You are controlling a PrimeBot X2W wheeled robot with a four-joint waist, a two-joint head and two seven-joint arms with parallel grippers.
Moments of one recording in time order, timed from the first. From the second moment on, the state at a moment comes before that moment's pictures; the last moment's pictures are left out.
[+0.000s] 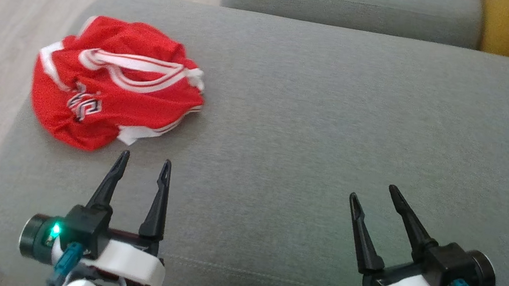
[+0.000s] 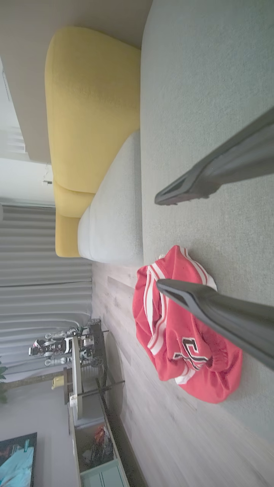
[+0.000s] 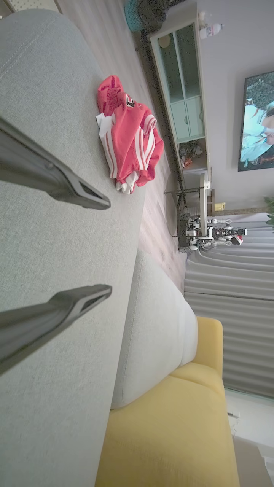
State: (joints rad) left arm 0.04 0.05 -0.28 0.04 -0.08 0.08 -0.25; right arm -0.01 -0.04 0.14 0.12 0.05 0.13 -0.25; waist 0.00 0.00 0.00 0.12
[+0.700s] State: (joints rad) left arm 0.07 0.06 -0.27 0.00 -0.08 0.10 -0.25; right arm 0.03 -0.04 0.16 0.13 0.05 0.13 -0.25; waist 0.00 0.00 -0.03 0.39
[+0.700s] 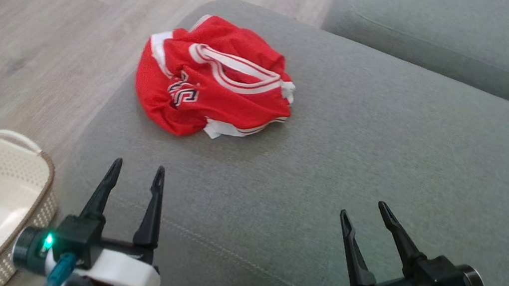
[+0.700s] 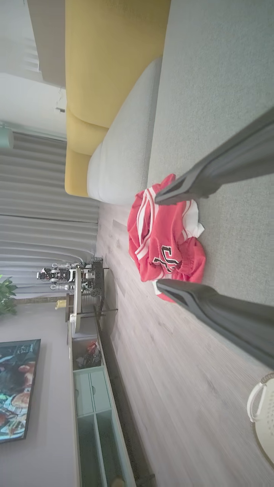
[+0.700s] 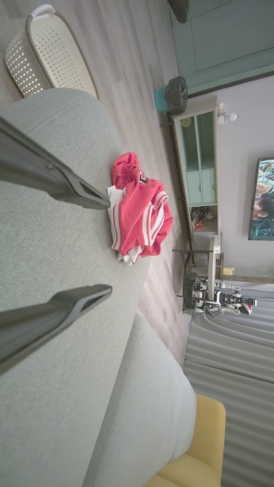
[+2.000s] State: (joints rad) left arm -1.08 0.16 -0.17 0.92 -0.36 -0.12 0.08; right arm -0.24 -0.17 0.13 0.01 -0.04 0.13 -0.25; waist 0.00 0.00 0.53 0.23
